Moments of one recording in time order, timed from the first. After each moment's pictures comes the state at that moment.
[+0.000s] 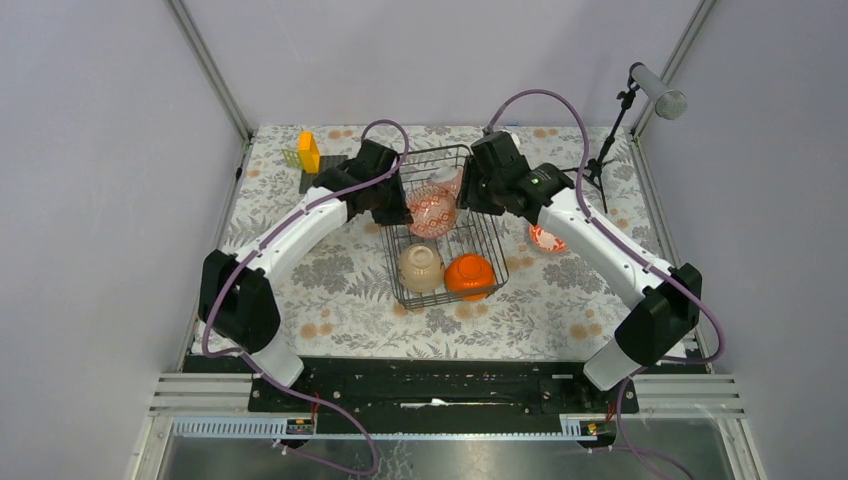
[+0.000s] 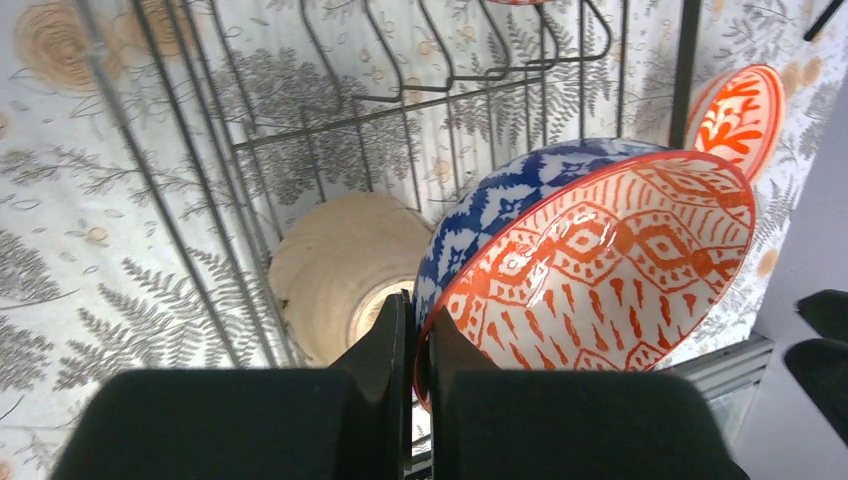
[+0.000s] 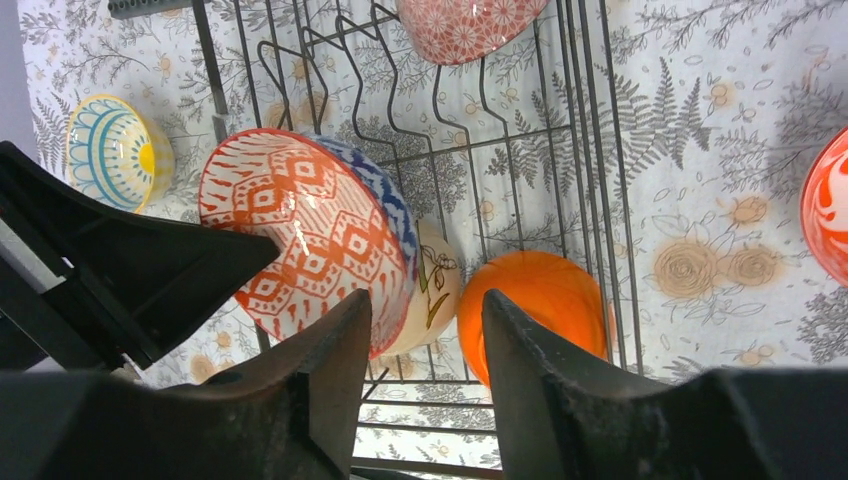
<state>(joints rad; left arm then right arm) -0.52 1.63 1.43 -0.70 0.11 -0.70 0.64 1.59 1.55 -0.77 0.16 0.69</state>
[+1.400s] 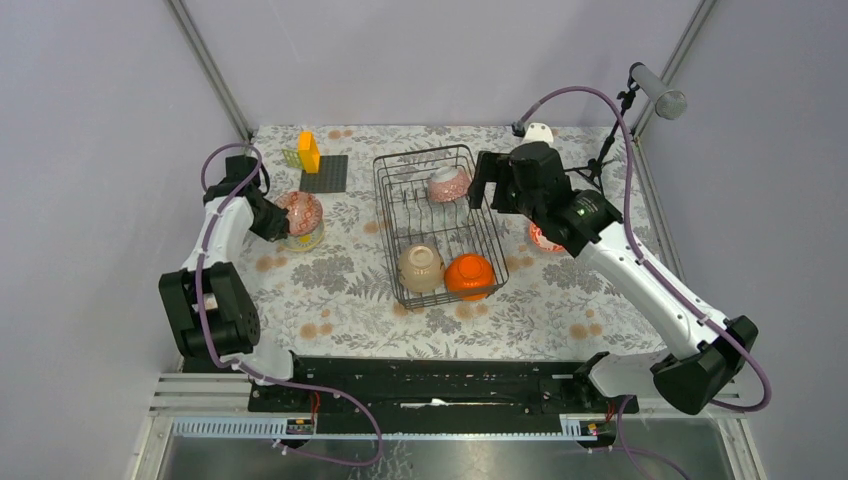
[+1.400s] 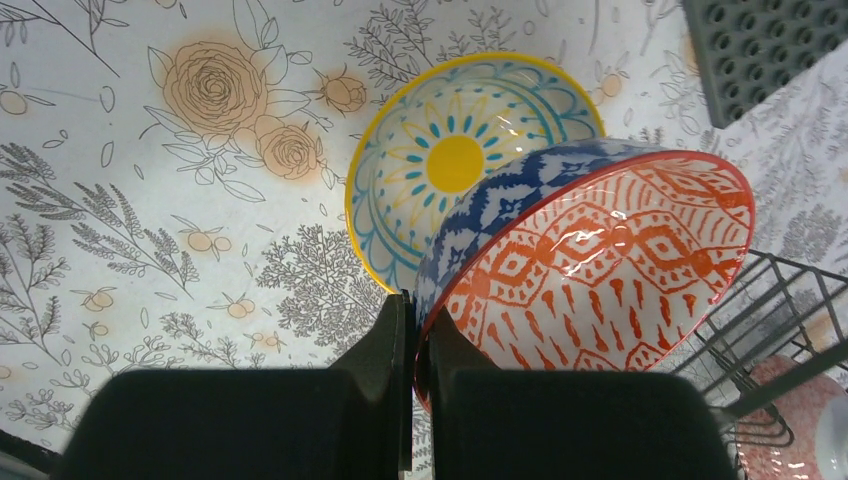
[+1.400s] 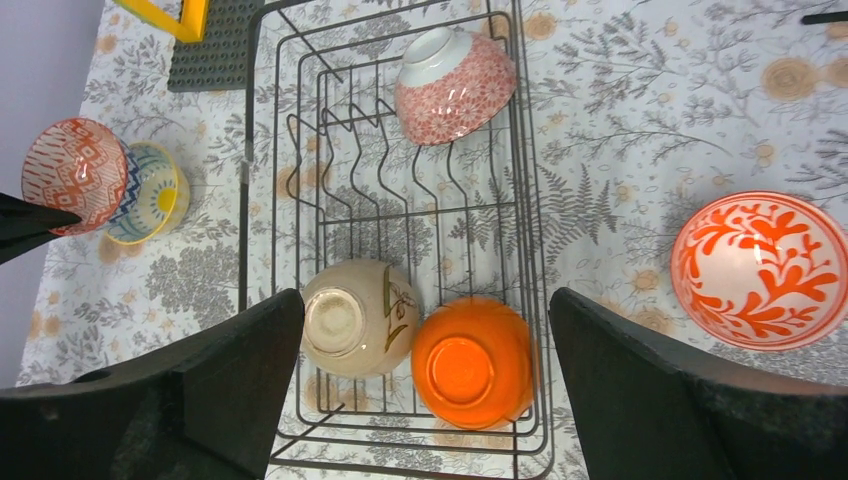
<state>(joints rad) 0.19 1.52 1.22 -0.80 -0.06 -0.84 0.64 1.32 1.39 -0.63 0.26 0.51</state>
